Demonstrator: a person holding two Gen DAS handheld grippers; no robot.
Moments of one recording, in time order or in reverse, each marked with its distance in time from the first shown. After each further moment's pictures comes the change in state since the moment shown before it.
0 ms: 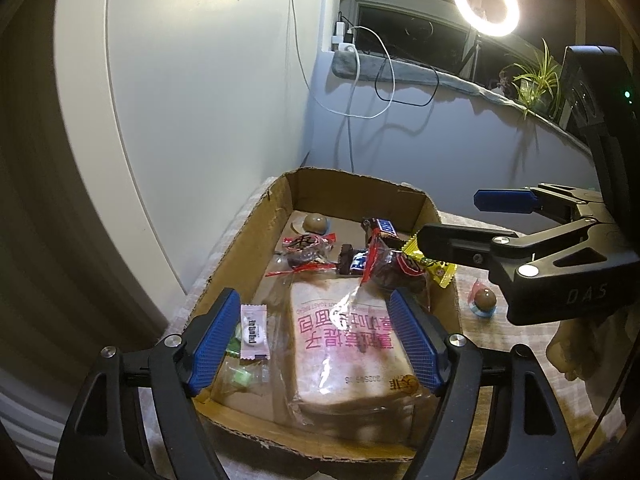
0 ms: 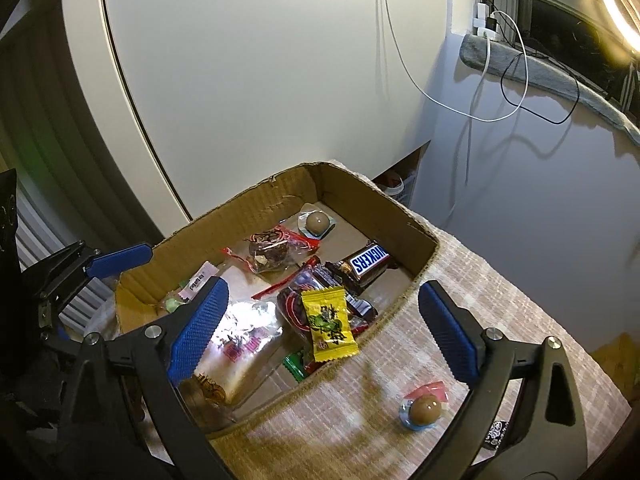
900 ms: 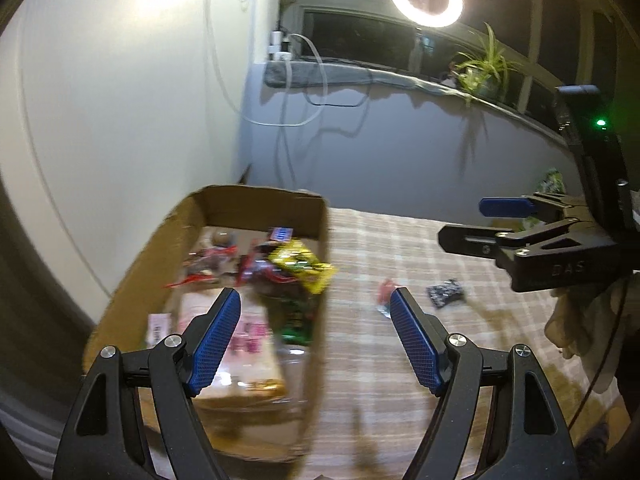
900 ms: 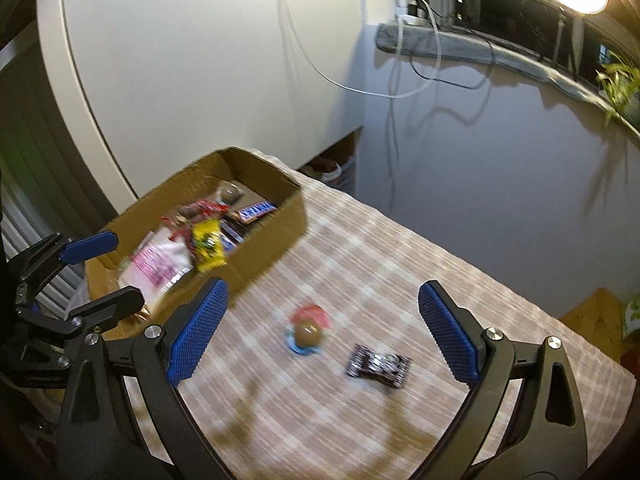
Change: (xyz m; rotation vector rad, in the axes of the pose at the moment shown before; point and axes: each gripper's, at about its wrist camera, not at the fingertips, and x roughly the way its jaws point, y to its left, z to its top) left arm -0.012 -0.084 -0.001 0.099 -0.021 -0.120; right arm -0.069 -0.094 -0.056 0.115 -0.009 -0.100
